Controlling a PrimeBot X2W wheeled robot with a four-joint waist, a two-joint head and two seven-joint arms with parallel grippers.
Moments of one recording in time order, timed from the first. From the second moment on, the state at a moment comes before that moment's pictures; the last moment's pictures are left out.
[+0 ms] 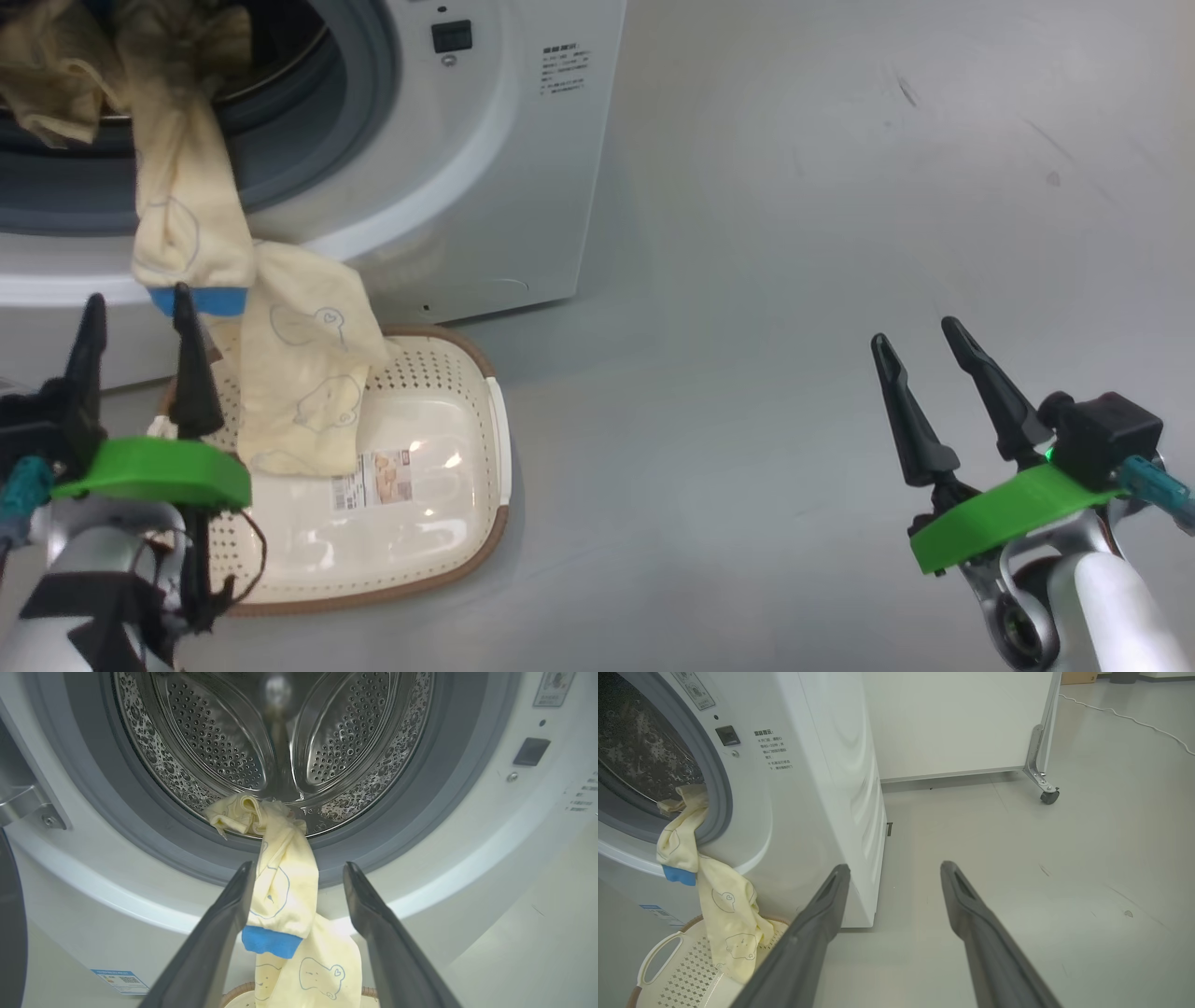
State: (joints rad) left arm -0.36 0.40 -0.27 0.25 -0.51 0.25 -0.25; right arm -0.08 -0.04 0.02 0.03 0.19 0.13 -0.12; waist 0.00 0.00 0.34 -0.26
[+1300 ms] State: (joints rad) left arm -0.02 0.25 -0.36 0.15 -0.37 0.25 -0.25; right arm 0.09 -0.04 -0.05 -0.11 0.10 0.13 0.01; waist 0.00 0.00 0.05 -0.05
